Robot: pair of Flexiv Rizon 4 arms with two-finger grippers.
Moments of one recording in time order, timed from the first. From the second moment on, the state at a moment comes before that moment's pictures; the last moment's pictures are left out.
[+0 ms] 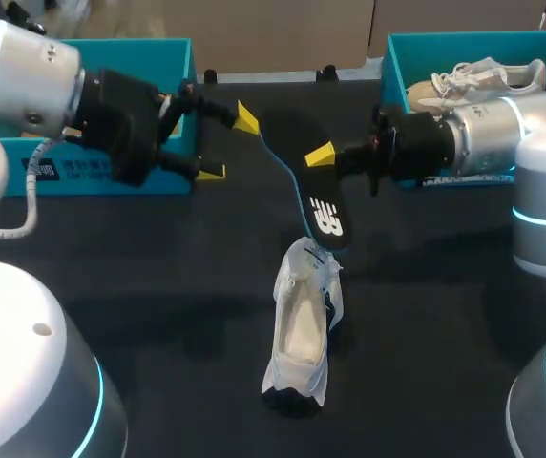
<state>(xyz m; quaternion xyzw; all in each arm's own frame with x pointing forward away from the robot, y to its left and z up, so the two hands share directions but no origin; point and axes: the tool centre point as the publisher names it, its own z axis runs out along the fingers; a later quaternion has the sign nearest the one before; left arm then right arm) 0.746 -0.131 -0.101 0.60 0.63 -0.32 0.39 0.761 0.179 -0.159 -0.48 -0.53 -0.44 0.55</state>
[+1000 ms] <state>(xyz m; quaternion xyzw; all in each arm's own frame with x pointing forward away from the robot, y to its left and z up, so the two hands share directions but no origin) 0.848 -0.162 -0.047 0.67 0.69 -0.17 0.22 0.761 0.179 -0.160 -0.48 -0.53 -0.44 0.55</state>
